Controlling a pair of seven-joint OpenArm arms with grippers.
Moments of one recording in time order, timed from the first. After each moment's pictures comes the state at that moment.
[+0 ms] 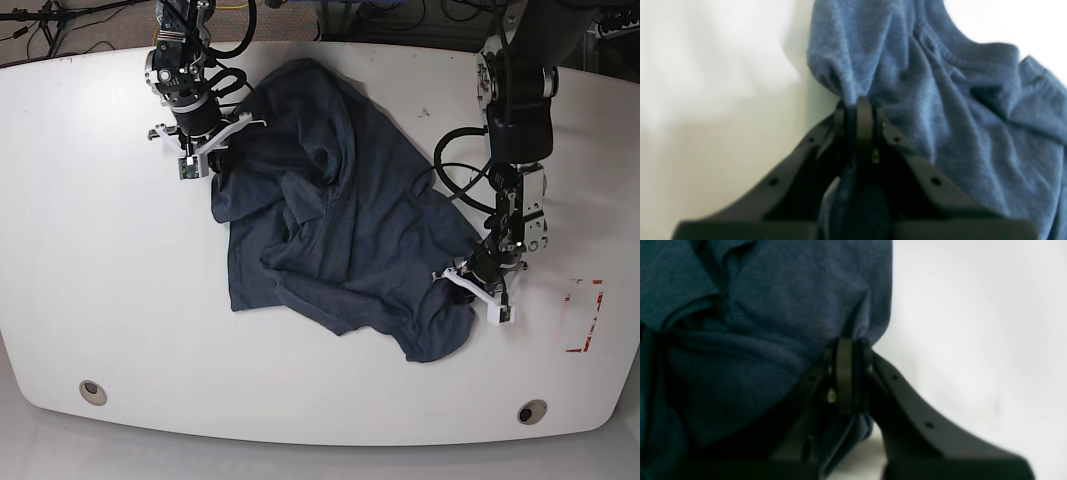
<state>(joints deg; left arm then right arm) -24.2 -8.8 -8.3 49.3 -15.4 -17.6 22.4 -22.6 -1.5 12.0 100.0 4.4 17.8 -28.2</state>
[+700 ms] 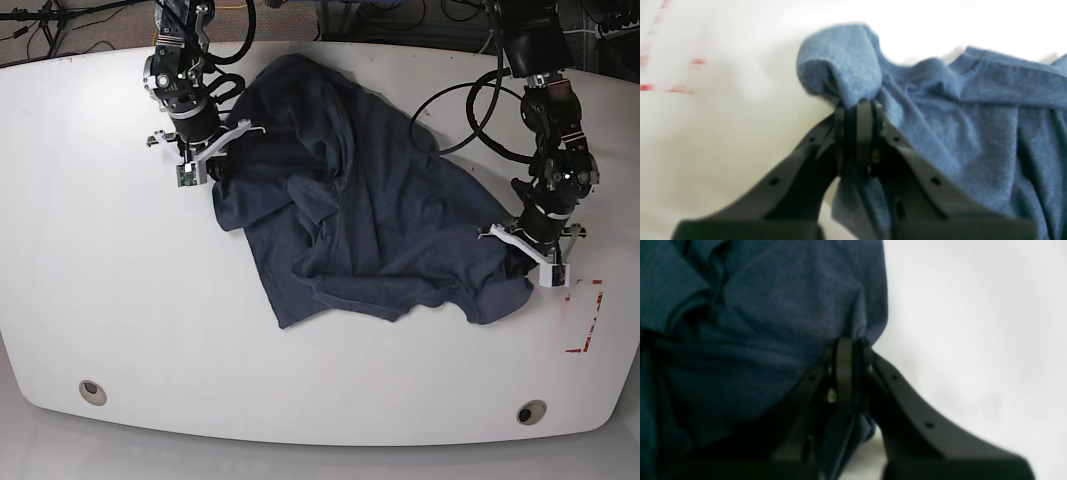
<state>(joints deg) -3.5 -10.3 -17.9 91.0 -15.1 -18.0 37.1 -20.9 -1.6 12.7 100.0 4.8 18.2 -28.4</state>
